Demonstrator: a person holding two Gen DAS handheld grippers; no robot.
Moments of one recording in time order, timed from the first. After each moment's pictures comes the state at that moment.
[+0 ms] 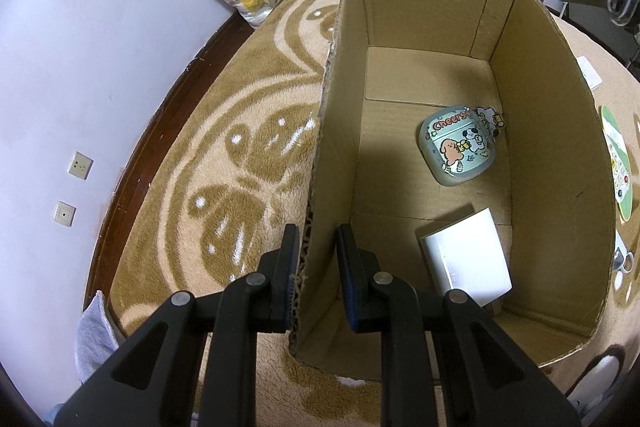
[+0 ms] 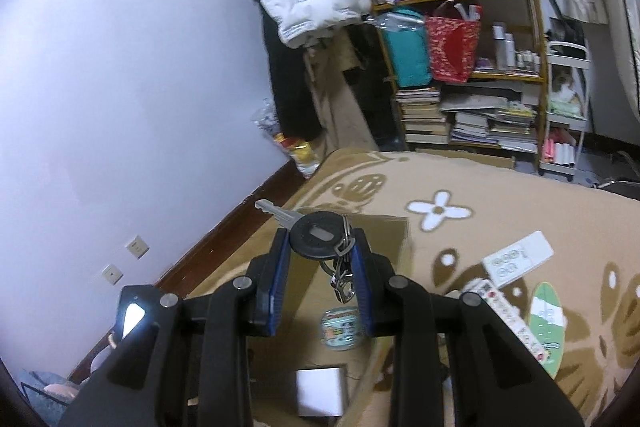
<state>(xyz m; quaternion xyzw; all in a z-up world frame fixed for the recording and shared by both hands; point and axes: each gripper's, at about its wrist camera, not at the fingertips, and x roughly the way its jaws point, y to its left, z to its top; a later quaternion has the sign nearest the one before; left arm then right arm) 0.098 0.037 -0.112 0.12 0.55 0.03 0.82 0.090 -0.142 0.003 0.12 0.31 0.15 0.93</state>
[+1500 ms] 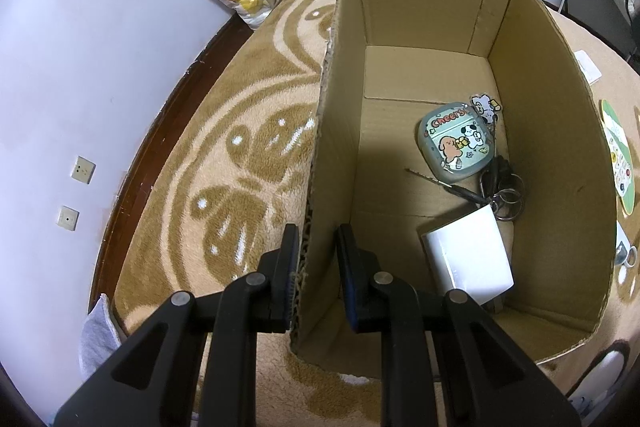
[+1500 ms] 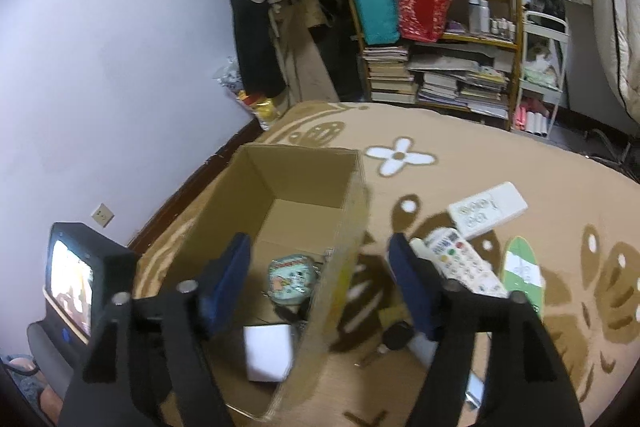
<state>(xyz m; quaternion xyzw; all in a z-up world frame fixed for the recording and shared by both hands) 0.095 0.038 -0.113 0.13 0.55 0.03 0.82 0.090 -0.175 -0.045 0.10 0.38 0.07 0.92</state>
